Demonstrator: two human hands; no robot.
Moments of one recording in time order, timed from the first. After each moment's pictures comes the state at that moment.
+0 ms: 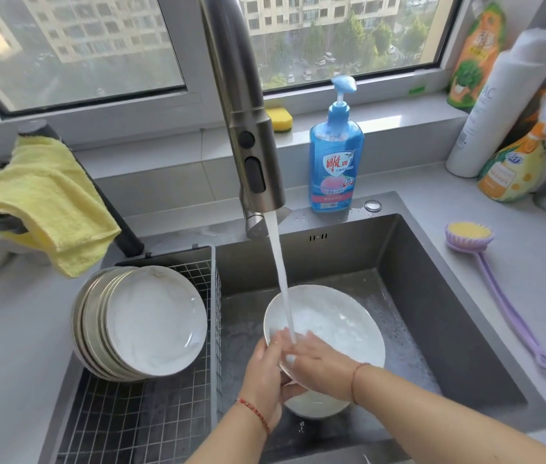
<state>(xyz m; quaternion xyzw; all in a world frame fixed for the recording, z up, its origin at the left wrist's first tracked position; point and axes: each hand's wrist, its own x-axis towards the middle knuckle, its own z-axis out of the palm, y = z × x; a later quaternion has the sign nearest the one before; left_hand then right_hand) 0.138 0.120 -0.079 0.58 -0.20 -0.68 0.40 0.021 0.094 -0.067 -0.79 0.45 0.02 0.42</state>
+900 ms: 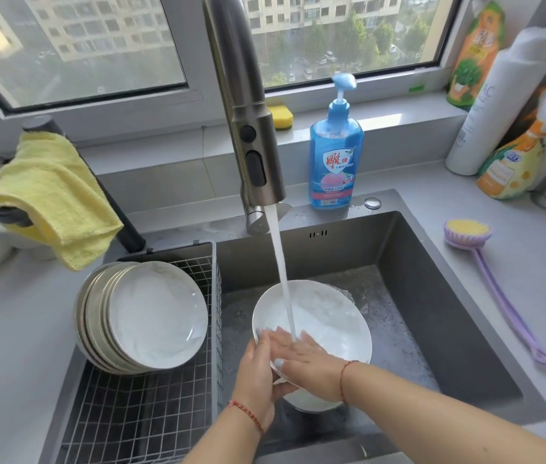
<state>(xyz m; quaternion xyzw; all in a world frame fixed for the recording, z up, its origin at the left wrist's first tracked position) 0.144 0.129 -0.075 0.60 -0.18 -0.66 0.41 0.026 0.103 -0.058 -0.79 0.42 0.07 0.45</state>
